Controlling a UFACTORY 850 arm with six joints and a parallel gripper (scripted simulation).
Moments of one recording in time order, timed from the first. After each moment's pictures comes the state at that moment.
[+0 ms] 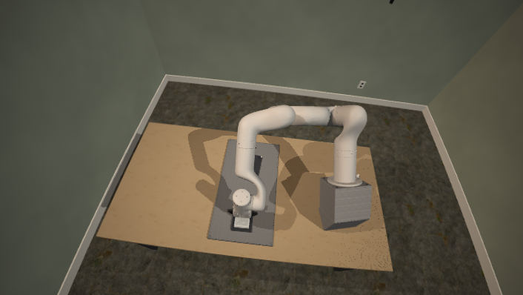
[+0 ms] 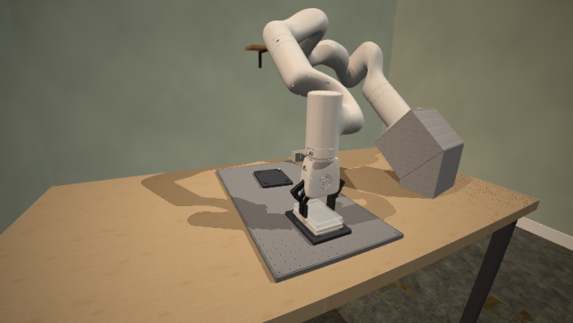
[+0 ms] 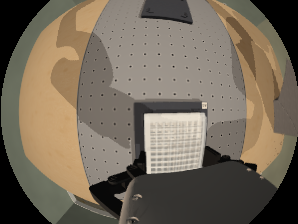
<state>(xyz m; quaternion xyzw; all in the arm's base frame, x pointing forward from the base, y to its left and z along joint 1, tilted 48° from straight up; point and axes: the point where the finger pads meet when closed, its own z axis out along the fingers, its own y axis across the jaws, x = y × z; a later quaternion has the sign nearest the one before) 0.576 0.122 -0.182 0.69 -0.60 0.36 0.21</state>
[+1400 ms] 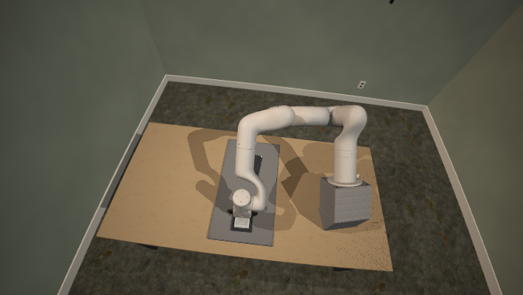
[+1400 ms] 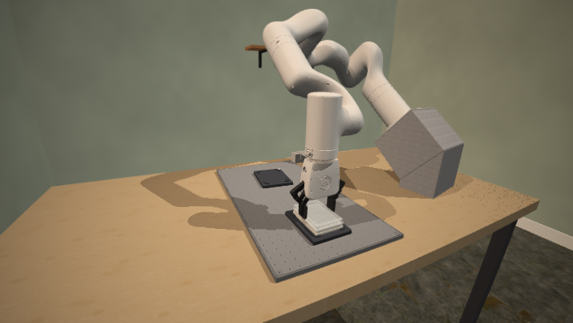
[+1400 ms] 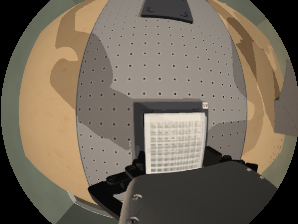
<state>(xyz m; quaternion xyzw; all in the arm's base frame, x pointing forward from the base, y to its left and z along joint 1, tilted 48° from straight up) 0.577 0.120 -0.184 0.69 -0.60 0.36 0.21</state>
